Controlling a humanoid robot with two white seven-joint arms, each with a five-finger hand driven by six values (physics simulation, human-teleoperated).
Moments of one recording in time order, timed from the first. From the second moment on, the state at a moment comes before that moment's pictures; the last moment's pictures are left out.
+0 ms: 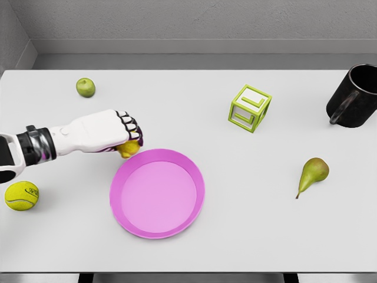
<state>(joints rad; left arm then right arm) -0.38 0.69 -0.39 -1.73 -0.71 -0.61 -0.48 0.02 0.00 -0.27 0.07 0.32 -0.13 -0.20</state>
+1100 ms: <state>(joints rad) -0.26 0.67 -0.08 -1.70 -0.61 -0.61 -0.50 0.02 0.00 -0.27 0.07 0.32 -0.13 -0.20</state>
